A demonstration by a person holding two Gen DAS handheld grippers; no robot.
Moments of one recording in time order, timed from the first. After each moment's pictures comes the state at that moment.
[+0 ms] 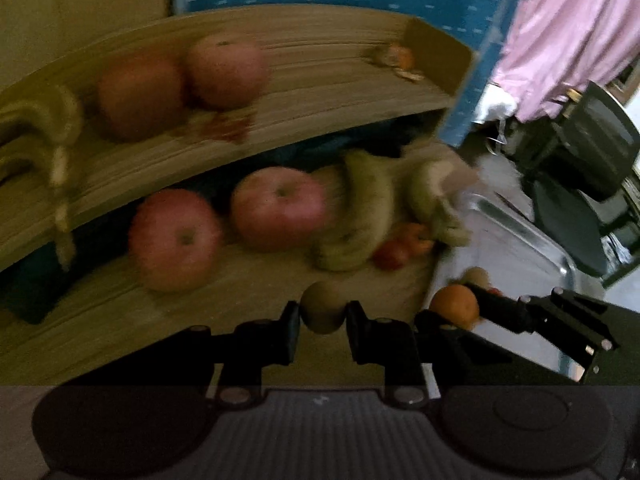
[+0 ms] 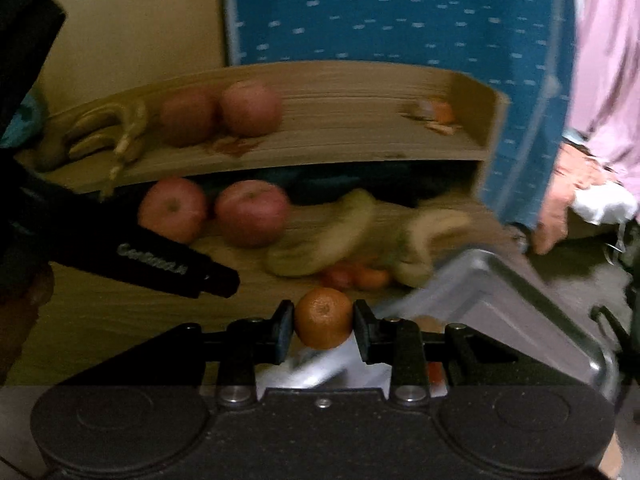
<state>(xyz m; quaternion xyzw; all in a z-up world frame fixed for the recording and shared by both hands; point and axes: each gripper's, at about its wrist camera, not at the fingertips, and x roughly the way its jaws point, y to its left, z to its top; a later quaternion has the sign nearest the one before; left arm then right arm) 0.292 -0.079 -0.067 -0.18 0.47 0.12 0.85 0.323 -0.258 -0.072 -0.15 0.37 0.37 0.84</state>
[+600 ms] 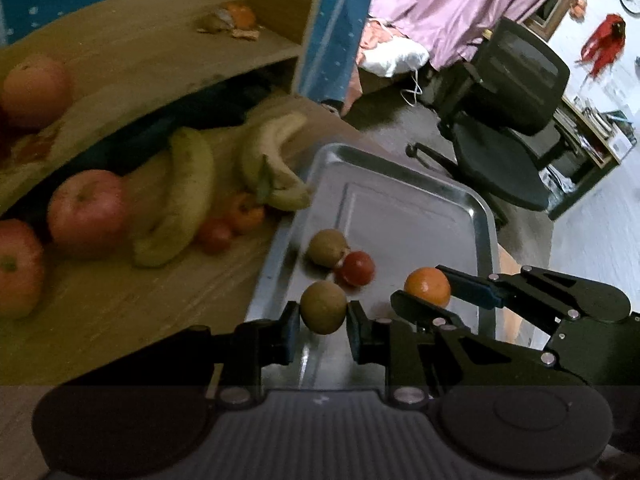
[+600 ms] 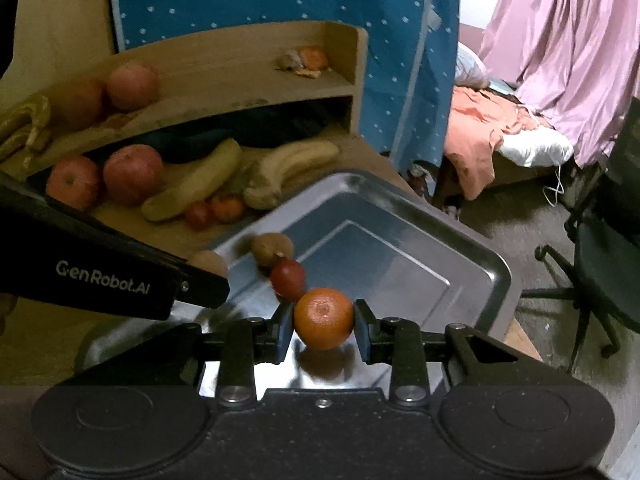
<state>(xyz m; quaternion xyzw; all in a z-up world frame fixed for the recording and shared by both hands) 0.332 -0.165 -0.080 -0.14 0.50 0.00 0.85 0.347 -0.335 -0.096 -0.14 0.42 0.28 0.86</state>
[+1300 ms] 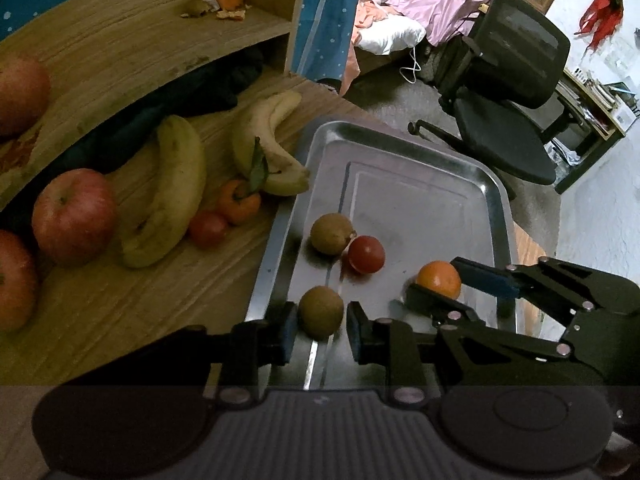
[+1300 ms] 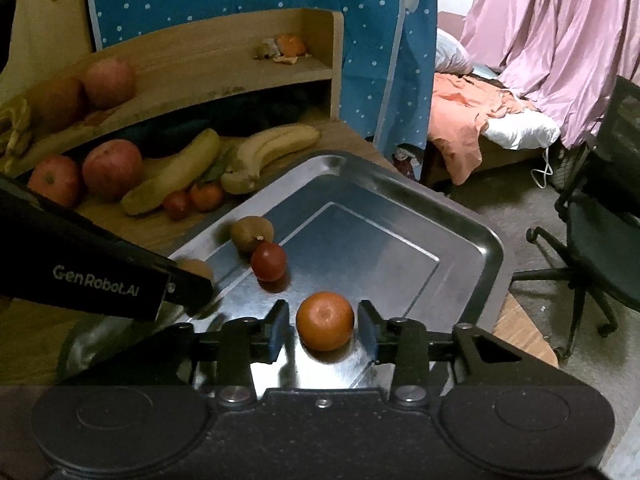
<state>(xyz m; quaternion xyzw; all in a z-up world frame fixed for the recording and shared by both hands) 0.340 -0.168 -0.091 -0.11 0.52 -0.01 0.85 0.342 -0.336 -0.101 -0.12 0.42 0.25 0.86</state>
